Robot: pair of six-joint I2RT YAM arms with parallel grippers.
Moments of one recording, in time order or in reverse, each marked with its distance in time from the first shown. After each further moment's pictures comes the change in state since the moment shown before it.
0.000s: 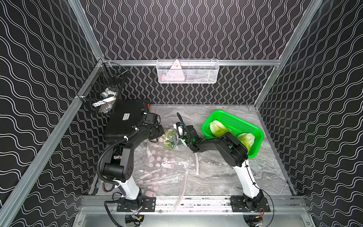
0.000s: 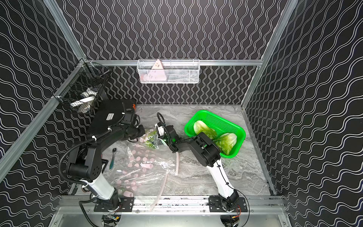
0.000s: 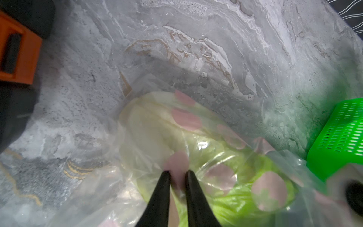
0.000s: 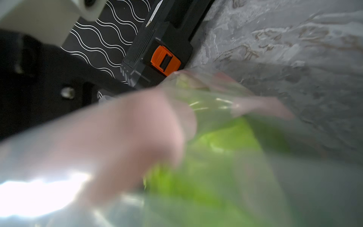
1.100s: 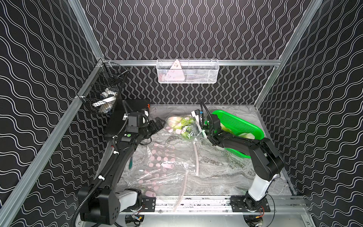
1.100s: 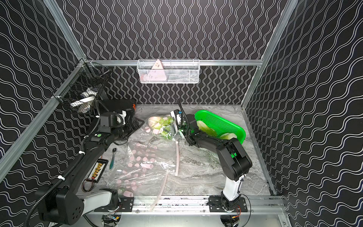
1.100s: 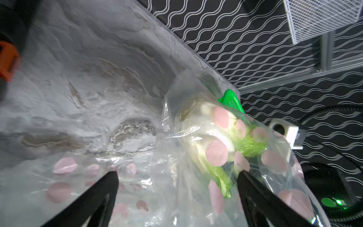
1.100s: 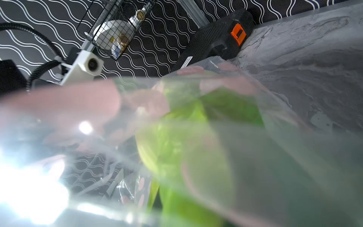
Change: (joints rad) left arm 0.064 -0.487 -0.125 0.054 0.318 -0.176; right arm -0.196 -0.528 -0.264 -0.163 -0.170 -0.027
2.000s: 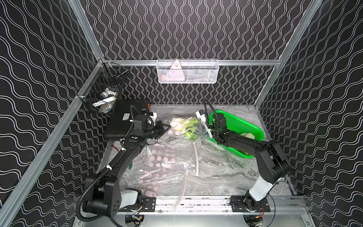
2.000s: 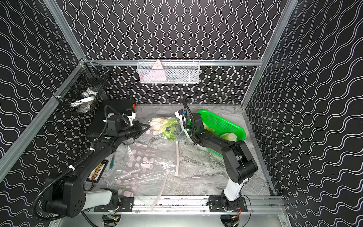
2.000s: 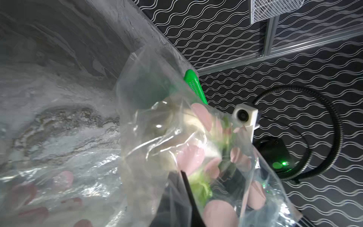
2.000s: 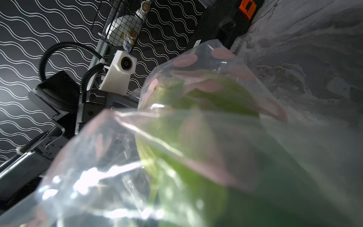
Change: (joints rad) left arm -0.041 0.075 -0.101 0.285 0.190 -0.106; right arm -0.072 -0.050 -0.030 -0.047 -0.196 0.134
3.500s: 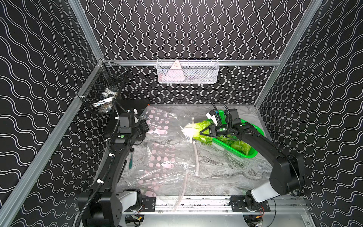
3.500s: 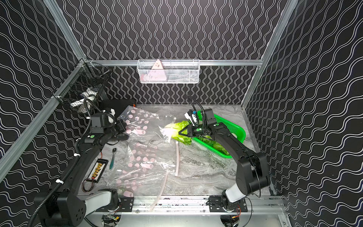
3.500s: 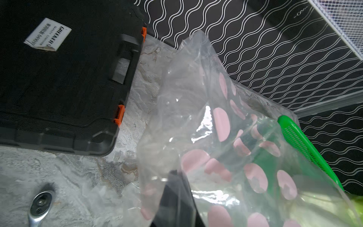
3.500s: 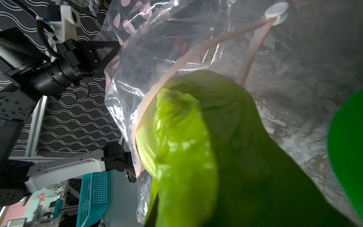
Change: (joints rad) left arm 0.169 -0.109 0.116 -0.330 -0.456 0.408; right arm -0.137 -0.209 0.142 -0.864 0.017 -0.487
